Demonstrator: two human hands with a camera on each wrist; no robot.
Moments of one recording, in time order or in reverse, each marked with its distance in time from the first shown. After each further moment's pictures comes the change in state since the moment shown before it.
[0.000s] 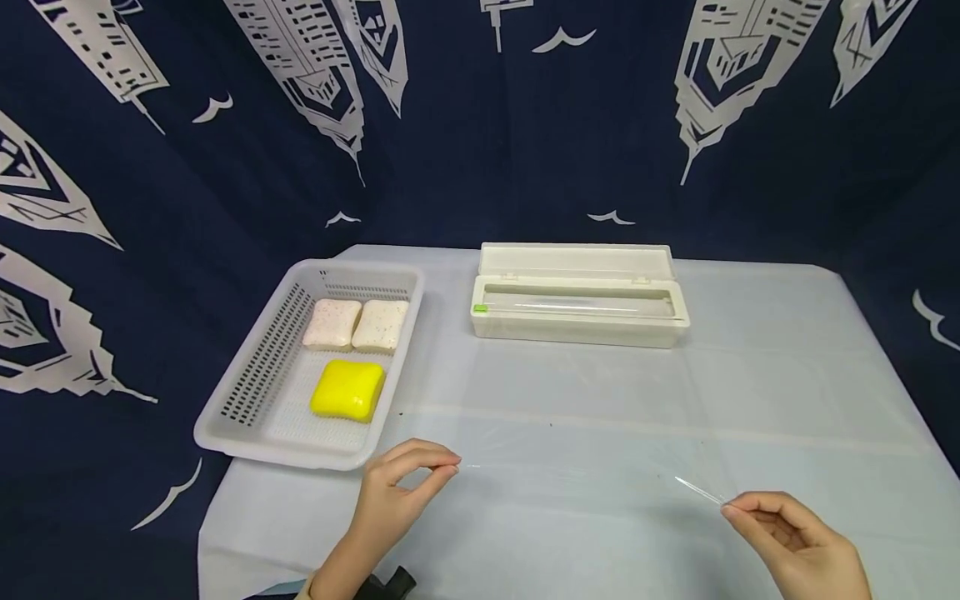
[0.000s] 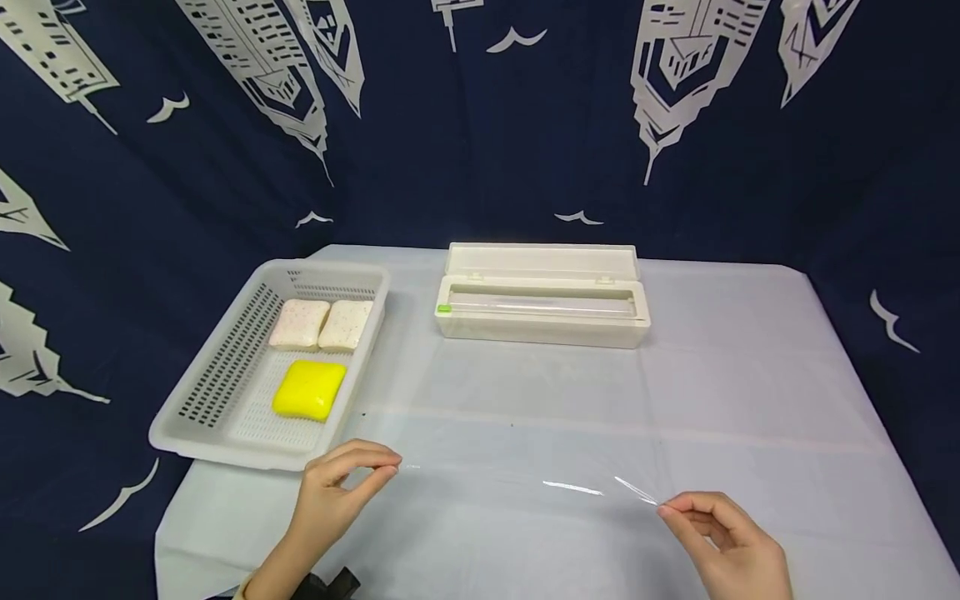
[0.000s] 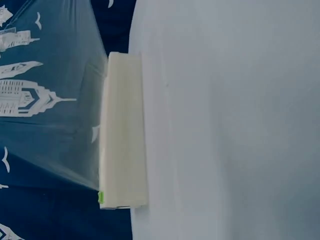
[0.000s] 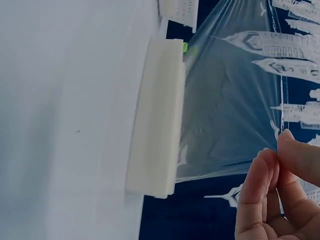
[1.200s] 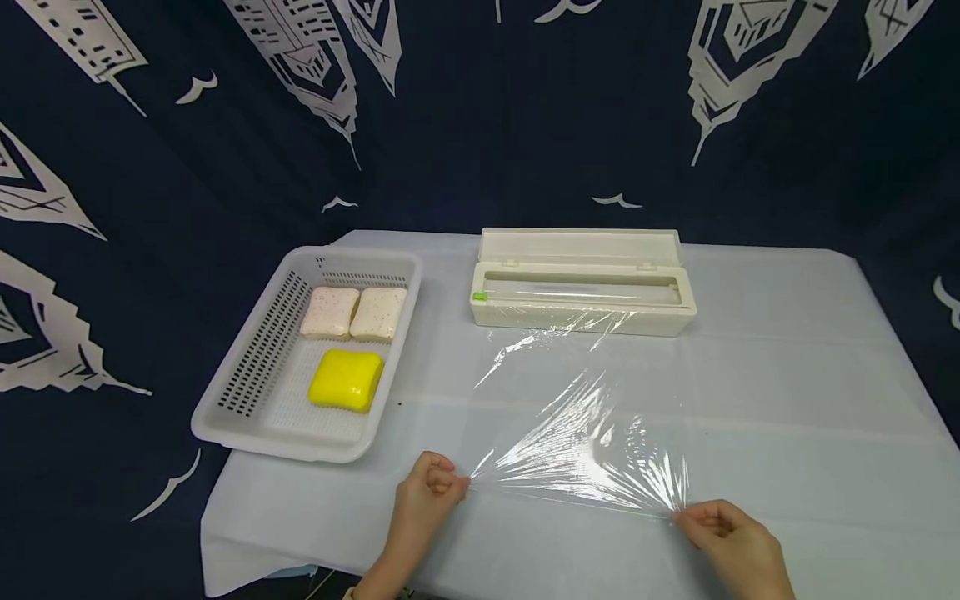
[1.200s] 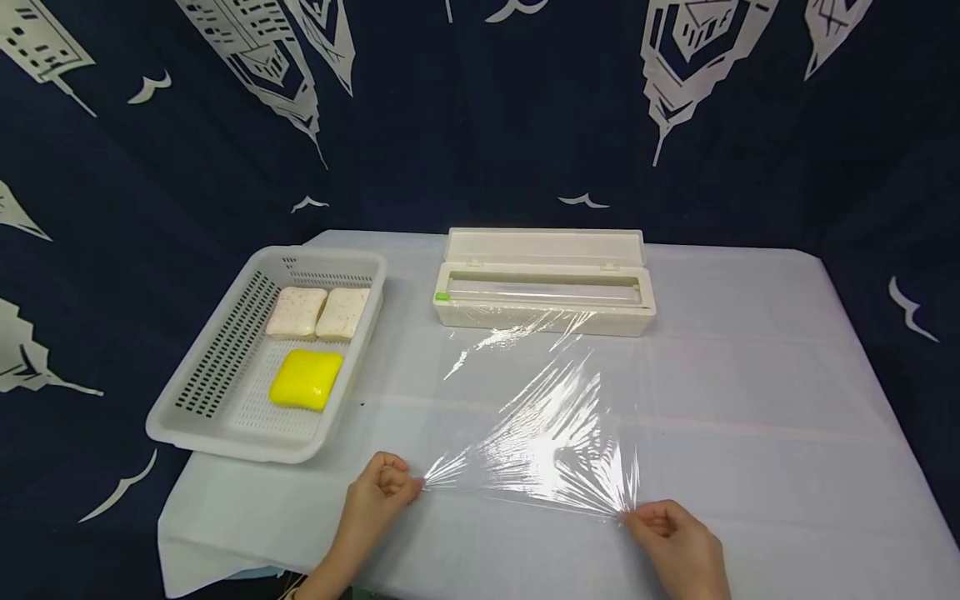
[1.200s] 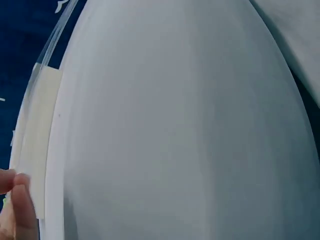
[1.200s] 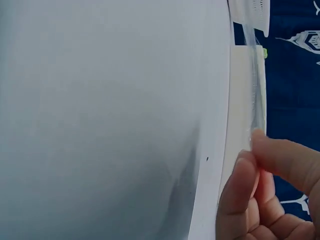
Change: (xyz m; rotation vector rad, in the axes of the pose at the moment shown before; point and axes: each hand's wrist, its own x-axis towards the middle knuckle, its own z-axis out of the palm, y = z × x) left_hand -0.047 -0.035 0.048 0.132 -0.030 -0.837; right_hand 0.025 0.060 0.029 -0.545 -0.301 0.286
